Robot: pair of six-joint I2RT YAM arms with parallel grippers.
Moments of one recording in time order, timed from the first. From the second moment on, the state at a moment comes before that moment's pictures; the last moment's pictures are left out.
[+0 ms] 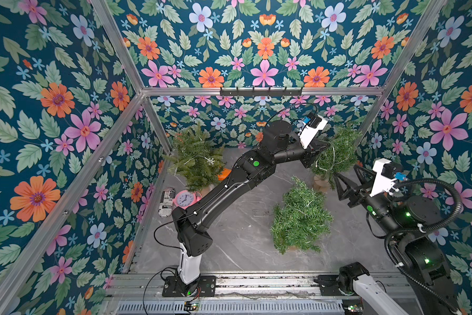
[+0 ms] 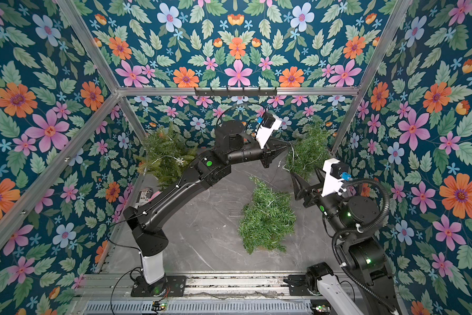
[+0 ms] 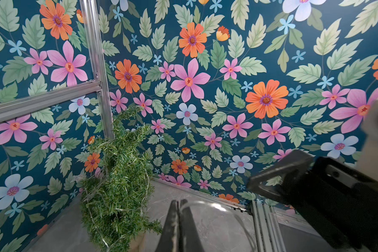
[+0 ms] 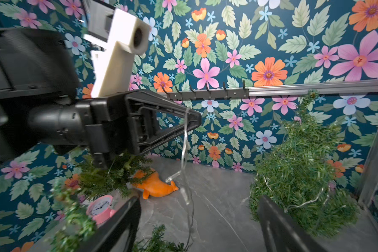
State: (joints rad) left arm -0.95 1.90 2.18 -0.29 0.40 -0.08; right arm 0.28 0.66 1.11 -0.39 -0.11 0.14
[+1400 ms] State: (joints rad) left arm -0.95 1.81 2.10 -0.23 0.41 -0.05; right arm -0.07 0.99 0.99 0.08 -0.82 0.30
